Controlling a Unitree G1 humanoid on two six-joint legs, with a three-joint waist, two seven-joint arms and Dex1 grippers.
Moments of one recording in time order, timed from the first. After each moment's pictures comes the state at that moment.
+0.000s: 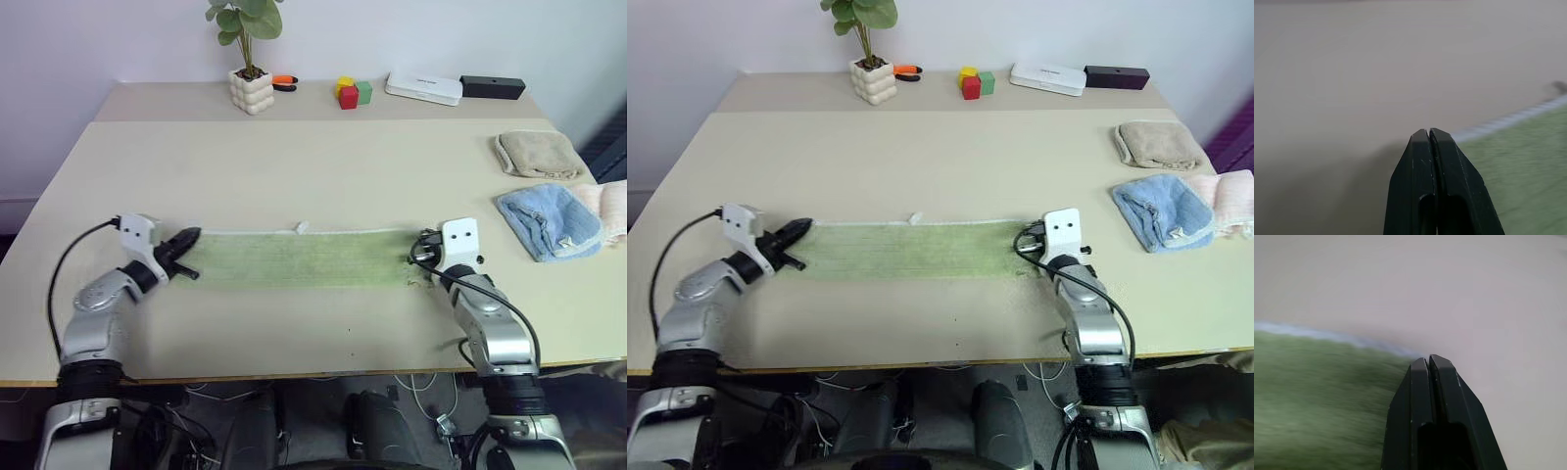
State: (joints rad) left arm -0.29 0.56 0.28 0.31 -0.39 0.15 -0.72; right arm -0.24 -0.34 -0.10 0.02 0.09 0.34 0.14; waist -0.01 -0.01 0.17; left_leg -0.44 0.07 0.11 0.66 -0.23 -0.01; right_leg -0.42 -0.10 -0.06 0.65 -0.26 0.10
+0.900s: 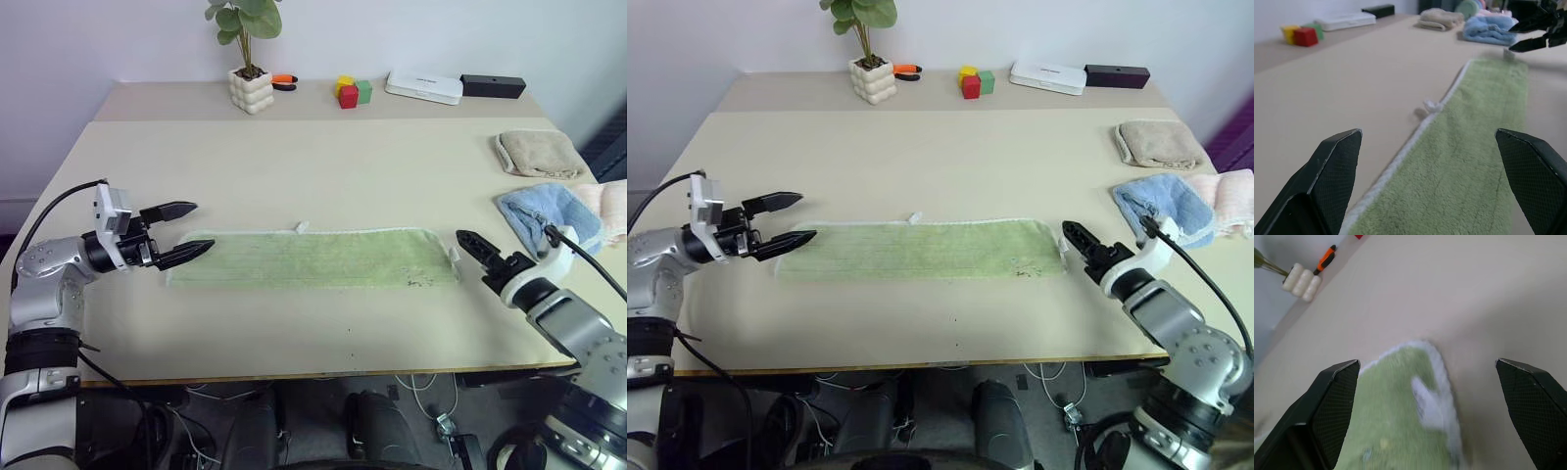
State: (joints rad) left arm -0.45 0.73 0.21 0.44 -0.48 0.06 -1.39; right arm -0.15 -0.31 -0.76 -0.25 1.19 1.18 -0.04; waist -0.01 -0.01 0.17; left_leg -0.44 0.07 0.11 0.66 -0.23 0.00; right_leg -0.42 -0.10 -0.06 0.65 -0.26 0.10
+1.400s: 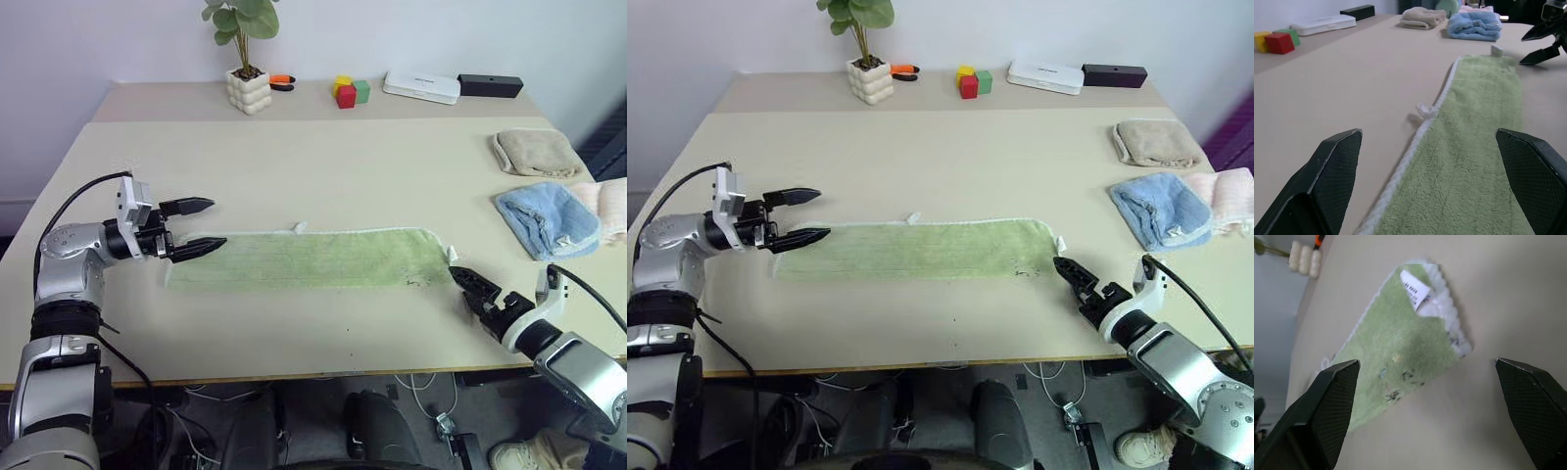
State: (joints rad) left arm -0.60 0.69 0.17 0.65 -0.42 -0.05 -1.50; right arm 0.09 -0.41 -0.65 -0.28 1.65 1.10 -0.26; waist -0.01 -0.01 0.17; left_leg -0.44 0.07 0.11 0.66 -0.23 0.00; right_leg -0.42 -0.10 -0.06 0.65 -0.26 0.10
